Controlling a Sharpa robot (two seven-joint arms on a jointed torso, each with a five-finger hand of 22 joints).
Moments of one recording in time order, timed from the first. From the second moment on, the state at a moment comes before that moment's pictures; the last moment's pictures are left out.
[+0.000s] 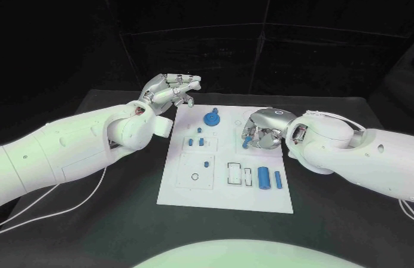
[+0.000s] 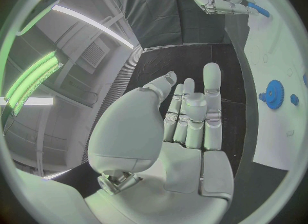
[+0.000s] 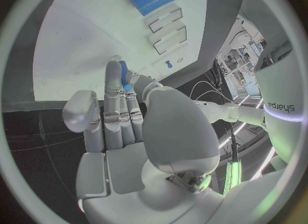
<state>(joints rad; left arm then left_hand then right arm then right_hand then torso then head) 1.14 -0.76 0.02 1.38 -0.04 -0.15 0.43 1.35 -0.09 0.34 0.04 0.12 1.03 0.17 0.08 0.07 0.99 0.10 0.47 0.17 1.28 0.01 1.23 0.78 0.18 1.16 0.12 0.67 0.80 1.17 -0.86 -0.06 1.66 -1.61 -0.15 -0.21 1.41 -0.06 0.43 -0.04 0.15 1.11 0.14 0.11 0.08 1.17 0.07 0.24 0.08 1.45 -0.01 0.40 0.54 0.12 1.40 0.09 1.22 1.02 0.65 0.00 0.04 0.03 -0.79</state>
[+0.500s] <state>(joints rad) 1.14 -0.76 0.02 1.38 -0.04 -0.15 0.43 1.35 -0.09 0.34 0.04 0.12 1.03 0.17 0.08 0.07 0.99 0.10 0.47 0.17 1.28 0.01 1.23 0.78 0.18 1.16 0.12 0.67 0.80 1.18 -0.79 -0.05 1.75 -1.58 -0.22 -0.19 1.41 -0.06 0.44 -0.04 0.15 1.11 0.14 0.11 0.07 1.17 0.07 0.23 0.08 1.45 -0.01 0.40 0.54 0.12 1.40 0.09 1.22 1.02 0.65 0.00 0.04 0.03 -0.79</state>
